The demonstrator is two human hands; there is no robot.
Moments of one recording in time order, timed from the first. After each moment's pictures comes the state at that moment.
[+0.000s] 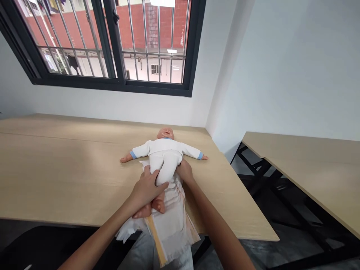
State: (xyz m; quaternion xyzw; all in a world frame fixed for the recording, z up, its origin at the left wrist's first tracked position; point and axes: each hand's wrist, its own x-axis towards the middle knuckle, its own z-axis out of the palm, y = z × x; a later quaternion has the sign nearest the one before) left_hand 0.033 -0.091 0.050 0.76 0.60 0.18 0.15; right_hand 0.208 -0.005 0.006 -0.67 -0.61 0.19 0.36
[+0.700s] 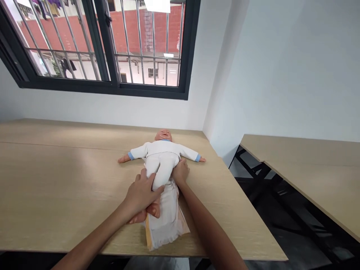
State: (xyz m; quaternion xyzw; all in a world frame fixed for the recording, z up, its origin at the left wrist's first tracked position) left_hand 0.042 -0.068 0.055 0.77 0.62 0.13 0.08; right_hand 0.202 0.040 -0.008 -0.78 -0.51 0.16 0.33
